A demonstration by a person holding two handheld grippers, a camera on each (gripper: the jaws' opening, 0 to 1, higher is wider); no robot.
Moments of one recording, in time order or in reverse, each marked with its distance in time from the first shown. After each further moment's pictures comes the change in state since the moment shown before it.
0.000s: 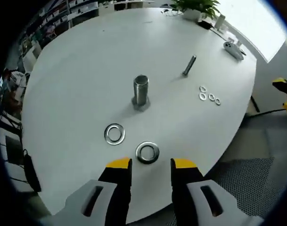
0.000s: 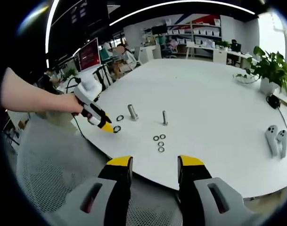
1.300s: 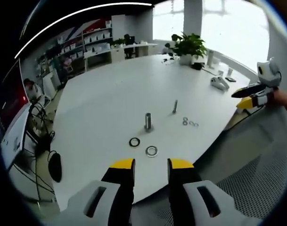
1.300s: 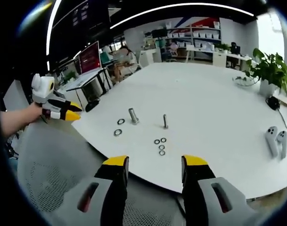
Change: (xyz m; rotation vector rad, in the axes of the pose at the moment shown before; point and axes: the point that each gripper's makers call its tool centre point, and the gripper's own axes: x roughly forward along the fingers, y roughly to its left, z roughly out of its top) left arm -0.153 -0.008 -0.024 0.016 -0.493 0.094; right arm -0.001 0.003 0.004 0.000 -0.026 0.004
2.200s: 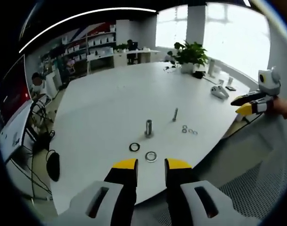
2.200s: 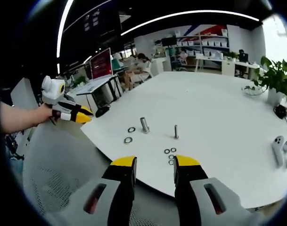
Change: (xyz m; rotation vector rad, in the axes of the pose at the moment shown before) left arm -0.005 0.004 0.002 -0.042 -0.047 0.001; right arm -0.004 0.018 0.017 -0.033 -0.090 0.077
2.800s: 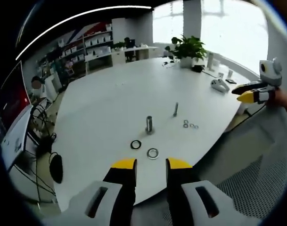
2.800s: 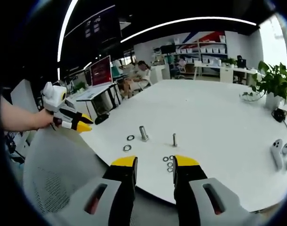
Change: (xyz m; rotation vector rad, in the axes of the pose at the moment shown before) left arm 0.003 0.000 -0.006 0.030 0.036 -0.001; right arm -0.005 0.001 0.017 -0.023 -0.091 0.001
